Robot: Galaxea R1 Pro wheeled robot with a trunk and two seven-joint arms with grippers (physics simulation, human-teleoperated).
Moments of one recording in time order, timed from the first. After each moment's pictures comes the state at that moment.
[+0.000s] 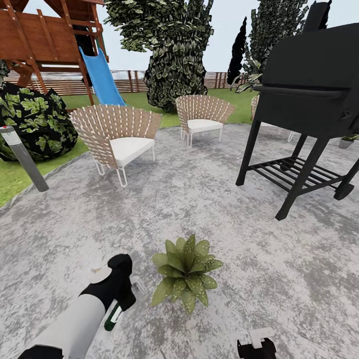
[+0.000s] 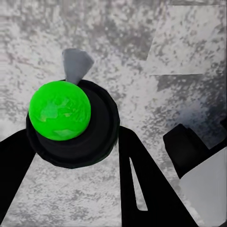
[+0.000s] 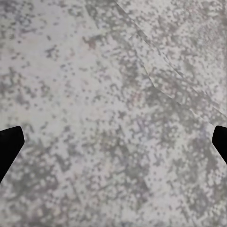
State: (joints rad) left arm -0.73 -0.07 -0.09 -0.65 -1.32 0.86 -1.15; right arm -0.46 -0.03 0.24 -0.05 -0.05 -0.32 -0.17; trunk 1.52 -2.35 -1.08
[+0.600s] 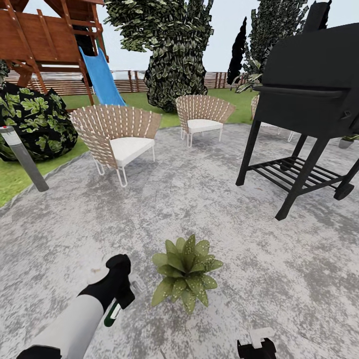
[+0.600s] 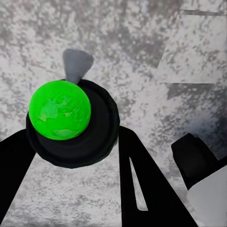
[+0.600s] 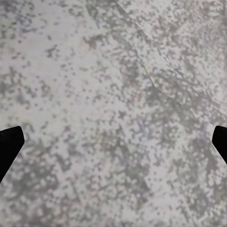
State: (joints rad) left arm -0.72 -0.06 -0.09 -0.65 -1.24 0.86 -1.05; right arm -0.46 -0.03 0.24 -0.05 -0.05 -0.32 -0.17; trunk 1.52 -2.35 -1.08
